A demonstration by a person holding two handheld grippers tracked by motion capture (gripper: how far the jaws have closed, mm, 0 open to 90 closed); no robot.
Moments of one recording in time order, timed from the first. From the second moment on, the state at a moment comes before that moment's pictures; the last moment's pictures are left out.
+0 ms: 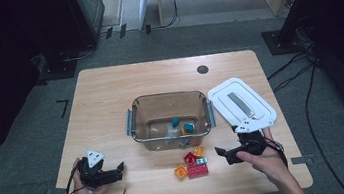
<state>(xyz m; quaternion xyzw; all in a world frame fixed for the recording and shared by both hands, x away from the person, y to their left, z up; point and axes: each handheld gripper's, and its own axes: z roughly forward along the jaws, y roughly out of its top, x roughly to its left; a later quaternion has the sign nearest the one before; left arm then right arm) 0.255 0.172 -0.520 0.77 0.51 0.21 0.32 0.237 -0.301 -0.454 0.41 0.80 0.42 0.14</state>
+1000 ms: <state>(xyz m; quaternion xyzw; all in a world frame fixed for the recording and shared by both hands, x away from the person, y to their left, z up) 0.255 0.172 -0.520 0.77 0.51 0.21 0.32 0.227 -0.252 -0.500 0.34 0.84 0.40 0.10</state>
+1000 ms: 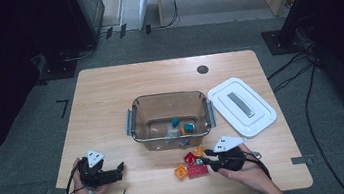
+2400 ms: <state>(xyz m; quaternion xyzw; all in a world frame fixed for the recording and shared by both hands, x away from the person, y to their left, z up) 0.255 0.172 -0.520 0.77 0.51 0.21 0.32 0.219 -0.255 -0.508 0.30 0.87 0.39 0.04</state>
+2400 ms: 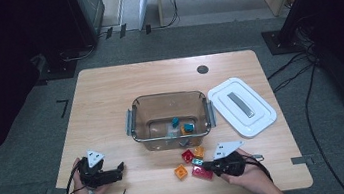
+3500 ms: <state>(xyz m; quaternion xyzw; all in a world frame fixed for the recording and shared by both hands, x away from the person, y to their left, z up) 0.255 0.172 -0.520 0.77 0.51 0.21 0.32 0.226 -0.328 -0.455 0.36 0.83 0.41 0.11</state>
